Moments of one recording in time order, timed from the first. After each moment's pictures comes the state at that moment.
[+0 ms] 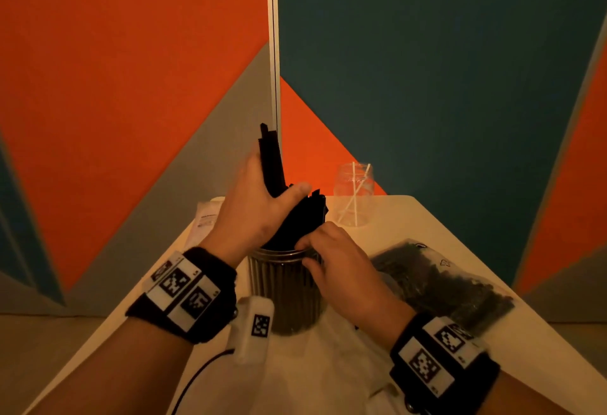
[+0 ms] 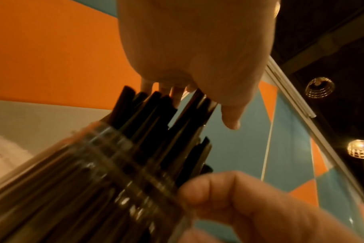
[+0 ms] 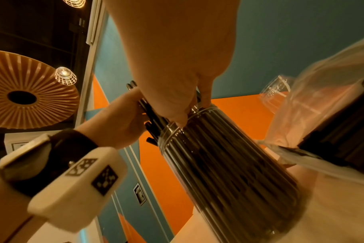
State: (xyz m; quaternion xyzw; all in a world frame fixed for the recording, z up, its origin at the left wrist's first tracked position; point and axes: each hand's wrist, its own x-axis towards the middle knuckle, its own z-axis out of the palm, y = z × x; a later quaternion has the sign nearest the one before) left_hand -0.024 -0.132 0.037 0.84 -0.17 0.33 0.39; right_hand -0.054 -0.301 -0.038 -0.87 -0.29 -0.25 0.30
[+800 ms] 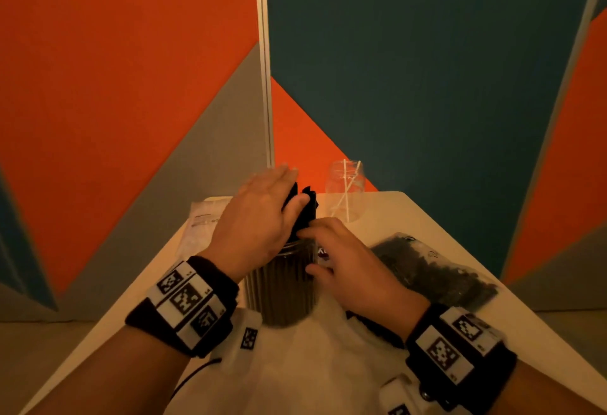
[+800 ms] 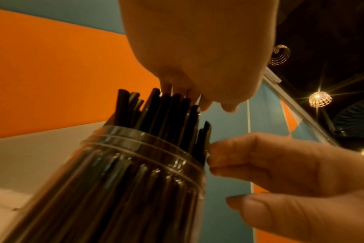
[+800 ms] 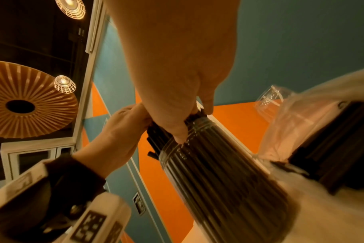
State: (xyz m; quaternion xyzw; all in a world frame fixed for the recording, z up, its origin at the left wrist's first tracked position) left_hand -0.049 -0.145 0.029 0.90 -0.24 0.34 0.14; right_hand -0.064 -0.329 -0.036 -0.87 -0.32 -0.21 0.31
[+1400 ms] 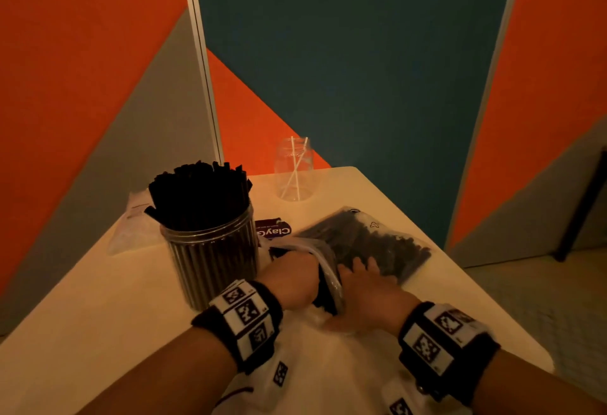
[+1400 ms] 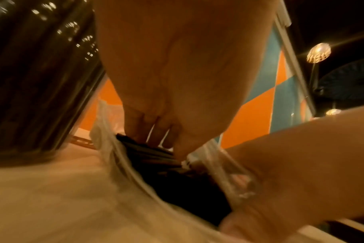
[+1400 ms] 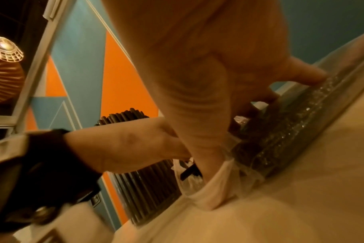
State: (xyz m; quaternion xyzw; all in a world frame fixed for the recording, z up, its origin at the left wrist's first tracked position) left_hand -0.038 -0.280 -0.078 0.95 -0.29 -0.07 0.04; right_hand -0.087 -0.429 -0.097 -0.99 0.02 0.16 0.02
